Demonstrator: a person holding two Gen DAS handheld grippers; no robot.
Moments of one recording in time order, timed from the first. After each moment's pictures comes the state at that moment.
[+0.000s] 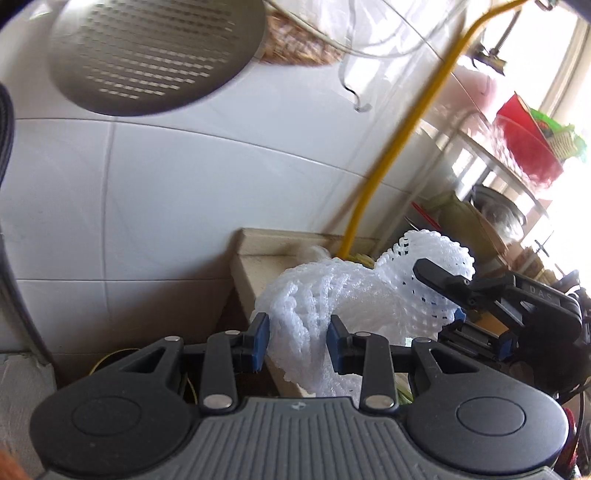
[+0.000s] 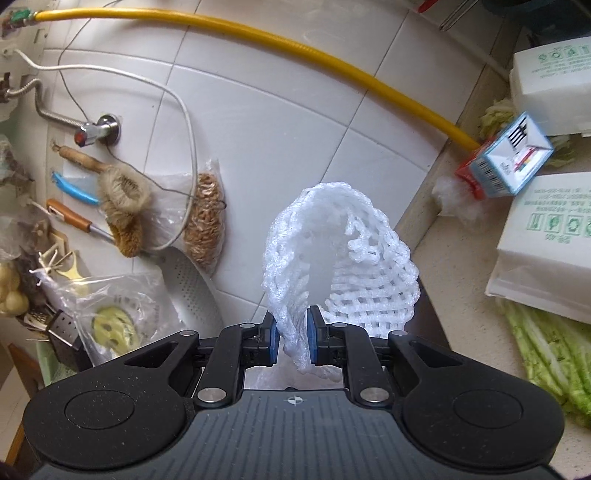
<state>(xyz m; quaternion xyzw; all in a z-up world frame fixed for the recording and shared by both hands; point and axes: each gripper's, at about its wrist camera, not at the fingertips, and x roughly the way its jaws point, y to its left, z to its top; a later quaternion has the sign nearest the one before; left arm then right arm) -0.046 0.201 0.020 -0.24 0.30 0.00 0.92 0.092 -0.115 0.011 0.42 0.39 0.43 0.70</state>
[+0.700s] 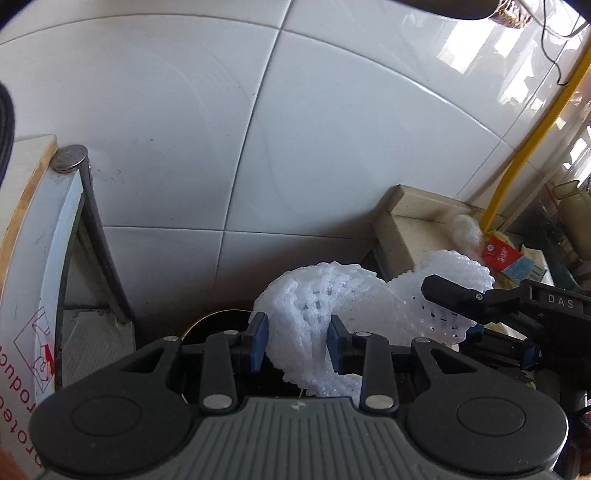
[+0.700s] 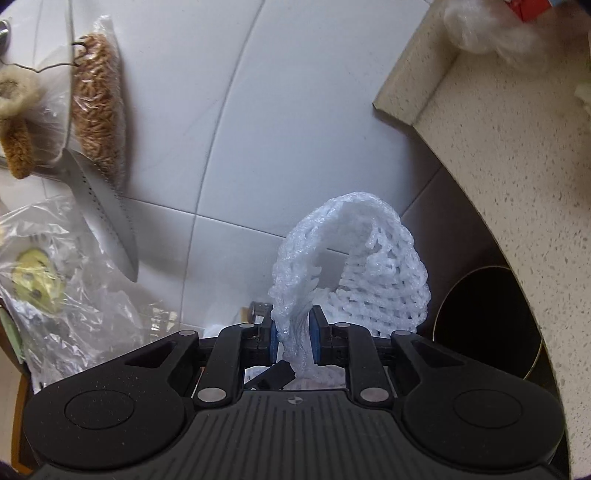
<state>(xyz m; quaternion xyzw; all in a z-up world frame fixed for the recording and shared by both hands) -0.026 0.281 -0.068 -0.24 0.40 0.12 0.88 0.106 0.000 -0.086 0.37 0.52 0.43 0.64</state>
